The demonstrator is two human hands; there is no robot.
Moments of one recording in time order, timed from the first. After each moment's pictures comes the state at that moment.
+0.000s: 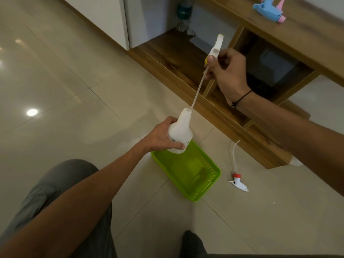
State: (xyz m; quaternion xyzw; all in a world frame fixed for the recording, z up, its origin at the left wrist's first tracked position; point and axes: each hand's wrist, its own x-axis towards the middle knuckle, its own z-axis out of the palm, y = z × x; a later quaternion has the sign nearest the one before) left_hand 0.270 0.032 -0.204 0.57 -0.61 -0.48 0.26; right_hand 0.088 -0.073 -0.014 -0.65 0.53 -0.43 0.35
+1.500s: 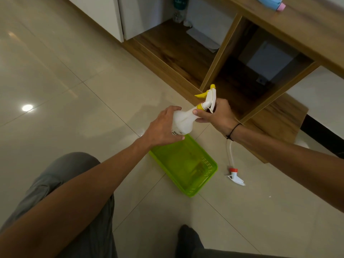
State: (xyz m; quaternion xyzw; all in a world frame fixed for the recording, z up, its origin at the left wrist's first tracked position) left_hand 0.245 0.024 -0.207 0.61 -0.68 -0.31 0.26; right_hand 0.029 -0.034 -0.126 -0.64 0.50 -0.30 0.49
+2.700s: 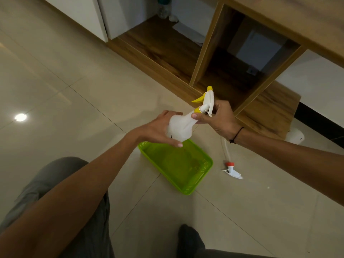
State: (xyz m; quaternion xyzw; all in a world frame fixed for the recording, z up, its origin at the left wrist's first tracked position) left_hand 0.246 0.009 -0.202 0.49 -0.70 -0.50 0.17; right_hand -0.009 -0.018 -0.141 -0.65 0.48 -0.34 0.48
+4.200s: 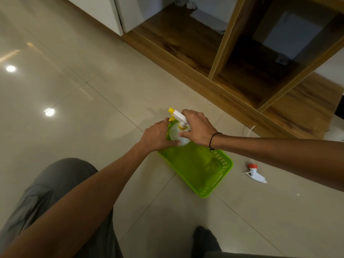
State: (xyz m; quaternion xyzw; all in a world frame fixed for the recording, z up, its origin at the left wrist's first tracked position) left_hand 0.267 0.031 -0.260 0.68 -0.67 -0.27 0.06; right_hand 0.084 -0.007 -0.195 -0.82 0.49 -0.07 0.27
